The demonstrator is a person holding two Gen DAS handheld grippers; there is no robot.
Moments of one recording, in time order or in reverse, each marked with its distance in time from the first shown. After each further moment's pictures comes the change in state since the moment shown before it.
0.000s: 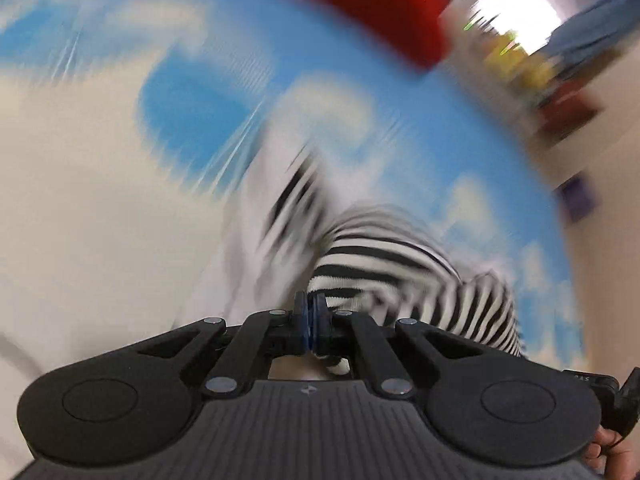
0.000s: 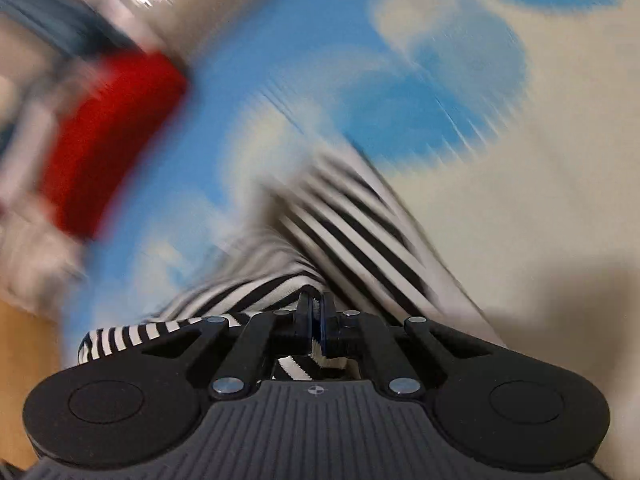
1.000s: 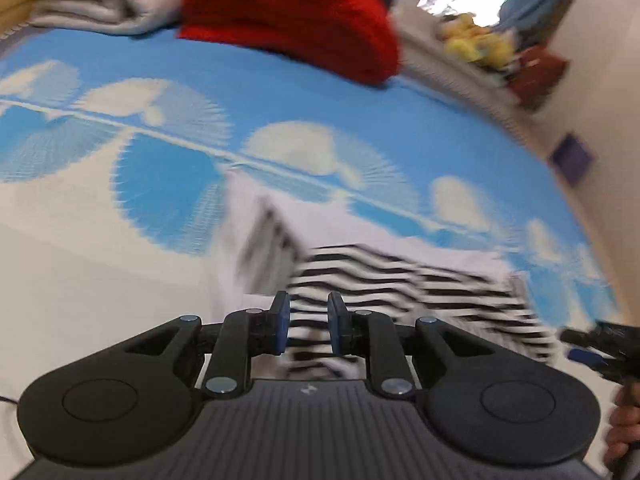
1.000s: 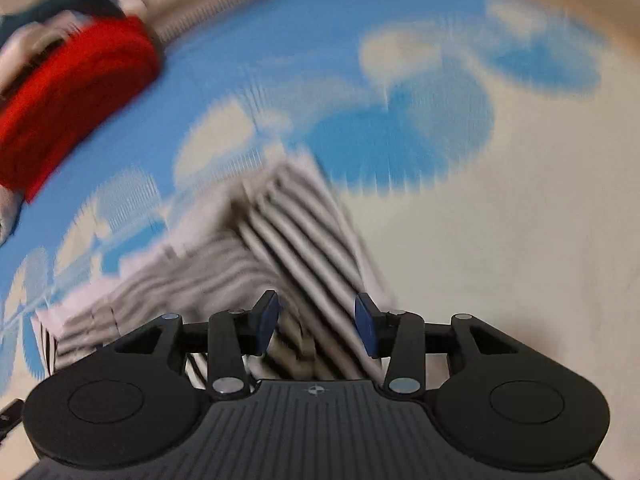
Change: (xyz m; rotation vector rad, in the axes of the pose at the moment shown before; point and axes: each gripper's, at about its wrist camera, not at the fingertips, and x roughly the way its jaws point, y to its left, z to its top) left arm -0.030 -0.053 -0.006 0.263 -0.195 -0.018; right arm -0.027 0.046 -0.017 -0.223 -0.210 -0.198
